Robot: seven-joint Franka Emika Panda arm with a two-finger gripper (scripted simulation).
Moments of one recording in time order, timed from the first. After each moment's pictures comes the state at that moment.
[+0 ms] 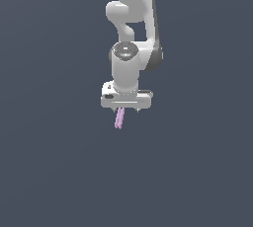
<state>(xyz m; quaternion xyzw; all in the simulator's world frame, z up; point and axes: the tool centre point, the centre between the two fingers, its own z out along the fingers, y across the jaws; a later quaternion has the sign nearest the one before) -0.018 -0.002 0.135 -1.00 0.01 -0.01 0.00</state>
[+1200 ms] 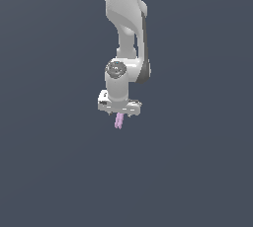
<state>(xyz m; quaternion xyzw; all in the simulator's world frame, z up) -0.050 -0.035 0.050 -1.00 0.08 0.00 0.00</state>
